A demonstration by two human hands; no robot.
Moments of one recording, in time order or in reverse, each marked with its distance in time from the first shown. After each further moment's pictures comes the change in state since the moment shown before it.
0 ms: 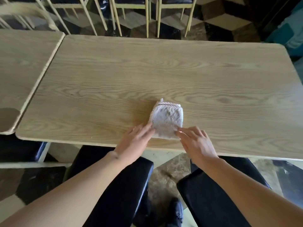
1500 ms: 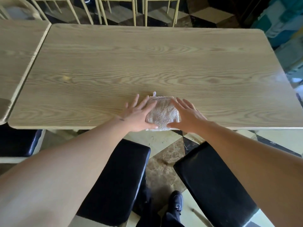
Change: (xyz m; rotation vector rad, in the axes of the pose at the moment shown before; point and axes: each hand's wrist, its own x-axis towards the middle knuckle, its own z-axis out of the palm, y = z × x) left_hand 0.035 -0.005 -0.007 0.000 -0.406 -0.107; right_hand 0.020 -0.010 -0.005 0.109 -0.432 0.336
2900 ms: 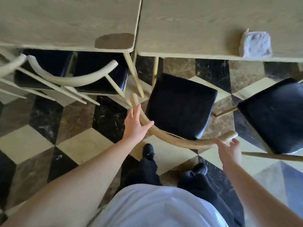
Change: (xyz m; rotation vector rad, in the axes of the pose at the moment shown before) left_hand -0.523 -0.199 0.194 -0.840 0.304 -0.546; right_hand -0.349 -0.361 0.257 0.900 0.278 0.975
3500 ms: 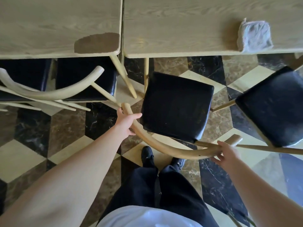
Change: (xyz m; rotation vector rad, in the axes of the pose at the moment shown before) left_hand 0.113 -0.002 -0.021 -0.715 -0.179 -0.558; right_hand 0.043 -0.014 0.036 0.500 -0.040 0.569
